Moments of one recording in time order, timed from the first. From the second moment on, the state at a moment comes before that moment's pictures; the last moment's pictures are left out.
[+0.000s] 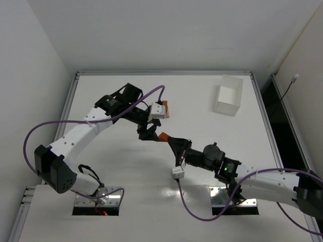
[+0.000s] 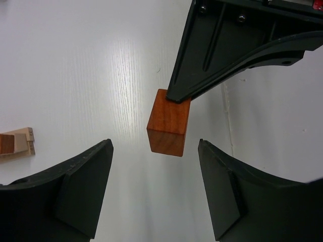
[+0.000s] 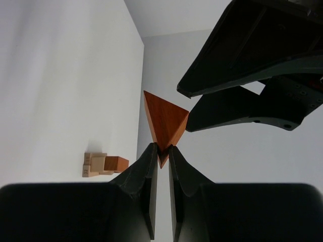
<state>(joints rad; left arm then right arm) -0.57 1.40 1.36 -0.89 0.85 0.74 1.07 0.89 0.27 0.55 -0.07 -1.42</state>
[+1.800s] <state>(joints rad) -0.57 1.54 1.47 -1.06 0.90 0.84 1.04 0.98 0.31 0.60 -0.09 -1.43</state>
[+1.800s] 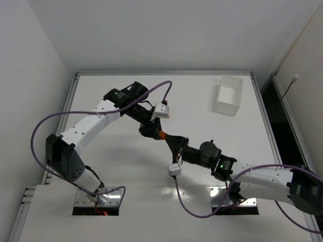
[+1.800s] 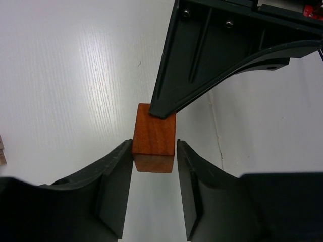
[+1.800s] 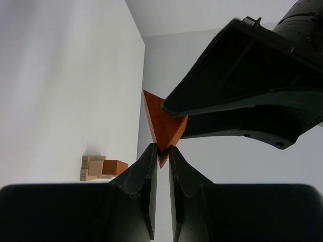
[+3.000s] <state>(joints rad) -0.64 1.38 1.24 -0.53 0.21 0.01 0.87 1.07 0.73 0.03 0.60 -0.71</state>
